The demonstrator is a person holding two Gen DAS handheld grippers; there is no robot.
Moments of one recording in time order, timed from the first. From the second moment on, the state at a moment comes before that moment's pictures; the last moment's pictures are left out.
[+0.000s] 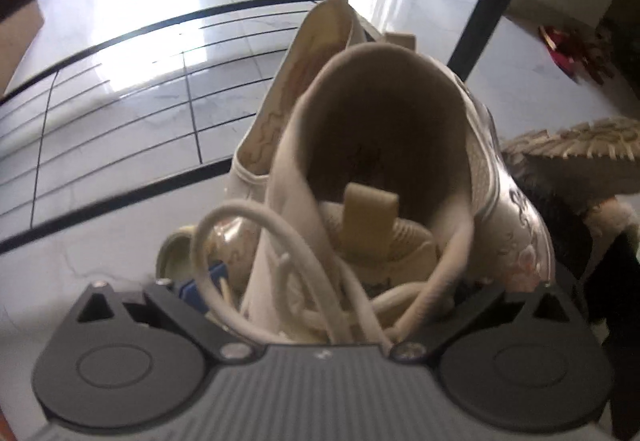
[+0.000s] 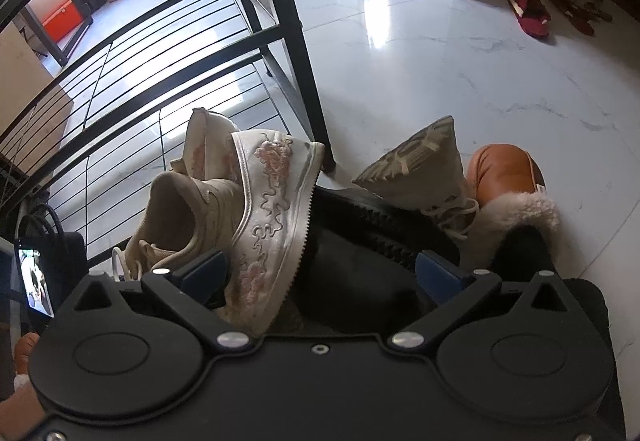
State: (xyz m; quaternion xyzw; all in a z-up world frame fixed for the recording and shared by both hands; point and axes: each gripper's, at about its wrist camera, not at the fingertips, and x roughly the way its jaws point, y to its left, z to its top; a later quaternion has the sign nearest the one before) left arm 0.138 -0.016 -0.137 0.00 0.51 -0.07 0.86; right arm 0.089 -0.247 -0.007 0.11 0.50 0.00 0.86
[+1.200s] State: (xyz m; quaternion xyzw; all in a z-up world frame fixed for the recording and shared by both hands) left arm 0.054 0.017 -0.109 -0.08 0.42 -0.09 0.90; right arm 0.079 -0.261 0.003 0.12 0.47 -0.01 0.87
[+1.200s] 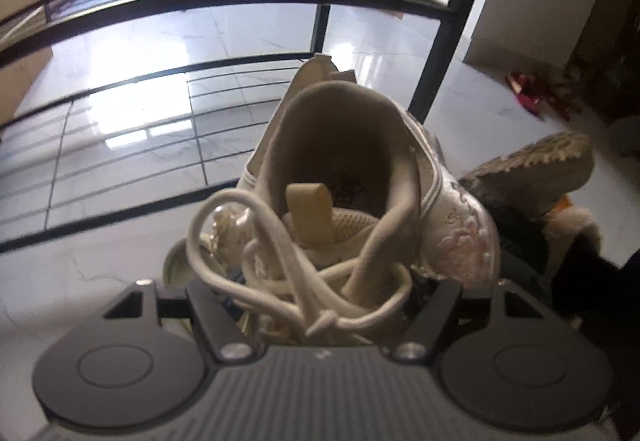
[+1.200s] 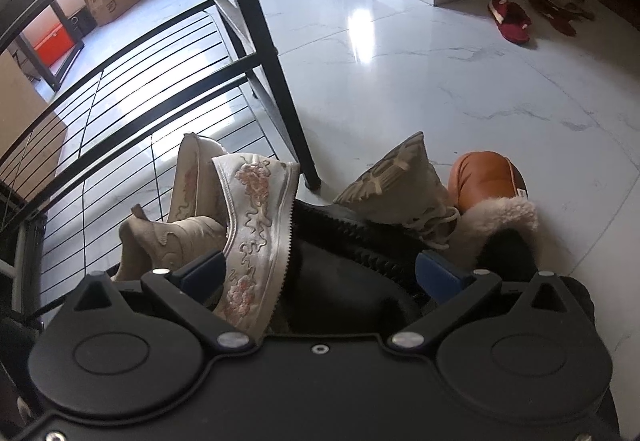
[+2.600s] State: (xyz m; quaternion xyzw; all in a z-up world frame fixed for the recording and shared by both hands) left arm -0.145 0.276 -0.119 -0.29 0.36 0.15 0.88; right arm 0.036 -0.027 -0.053 -0.09 0.50 0.18 0.84
